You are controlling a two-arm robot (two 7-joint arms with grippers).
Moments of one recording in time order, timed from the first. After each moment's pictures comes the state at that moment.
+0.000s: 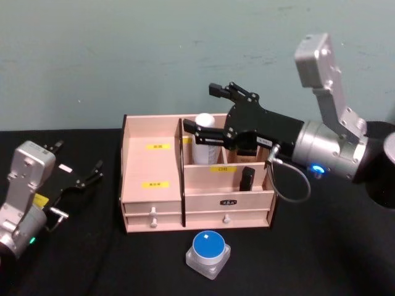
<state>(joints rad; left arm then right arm) -0.20 0.60 0.45 -1.41 -0.25 -0.12 0.03 0.46 0.48 -0.48 -1.61 0.45 0.13 0.58</state>
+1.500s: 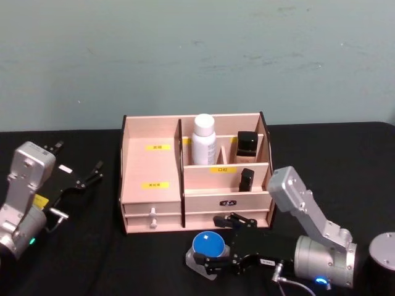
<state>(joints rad) -0.20 0.60 0.45 -1.41 -0.25 -0.12 0.03 0.21 0.58 -0.59 -1.61 0.43 0.18 0.58</state>
